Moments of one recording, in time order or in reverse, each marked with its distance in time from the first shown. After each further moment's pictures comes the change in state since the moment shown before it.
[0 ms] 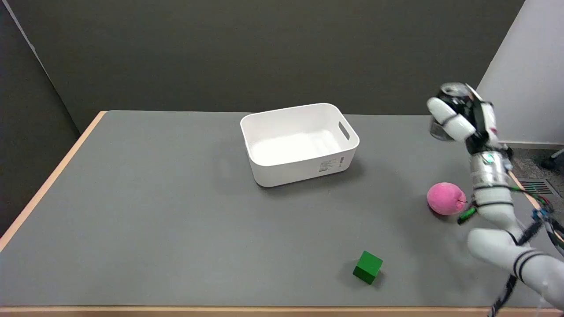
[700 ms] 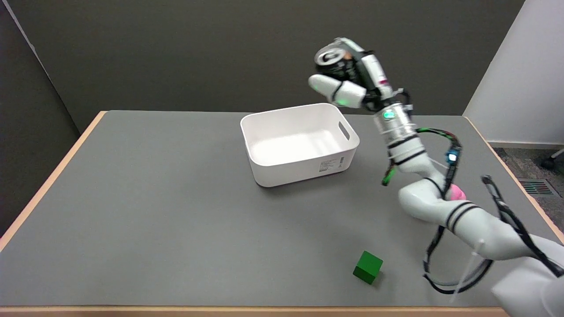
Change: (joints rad) arm 0.307 -0.138 -0.224 0.202 -0.352 -0.178 -0.100
